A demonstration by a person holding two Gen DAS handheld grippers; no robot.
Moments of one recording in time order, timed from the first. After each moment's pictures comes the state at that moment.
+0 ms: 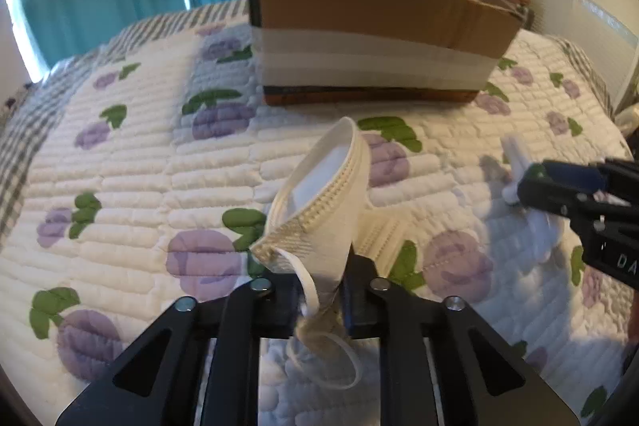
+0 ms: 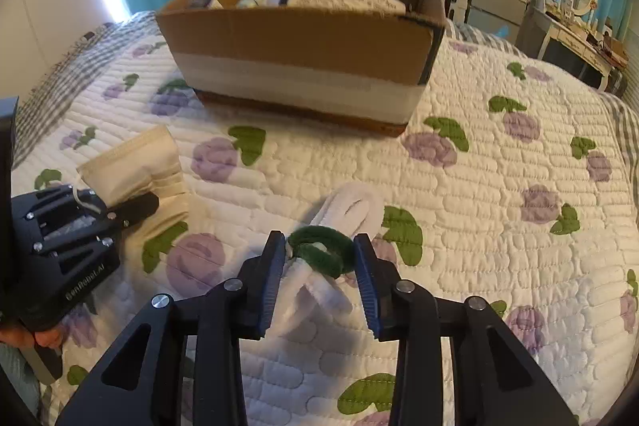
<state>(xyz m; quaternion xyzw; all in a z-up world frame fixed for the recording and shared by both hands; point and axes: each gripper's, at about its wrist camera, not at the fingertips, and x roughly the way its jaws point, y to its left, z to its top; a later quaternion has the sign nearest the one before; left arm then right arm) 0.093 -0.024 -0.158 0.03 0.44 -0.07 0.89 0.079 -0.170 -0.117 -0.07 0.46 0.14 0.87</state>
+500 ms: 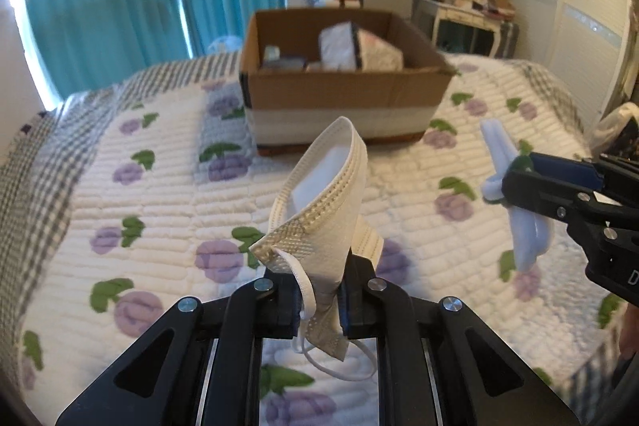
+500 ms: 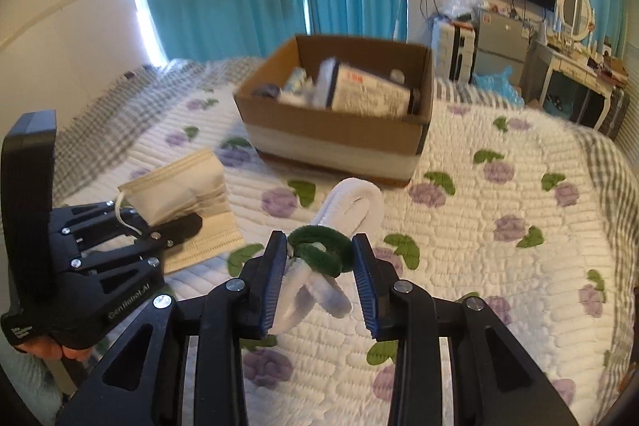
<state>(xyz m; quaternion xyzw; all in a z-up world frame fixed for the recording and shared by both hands) 0.054 -0.037 -0.090 0.03 0.40 -0.08 0.91 0.013 -0.172 -0.030 -0.04 0.38 0.17 0.91</state>
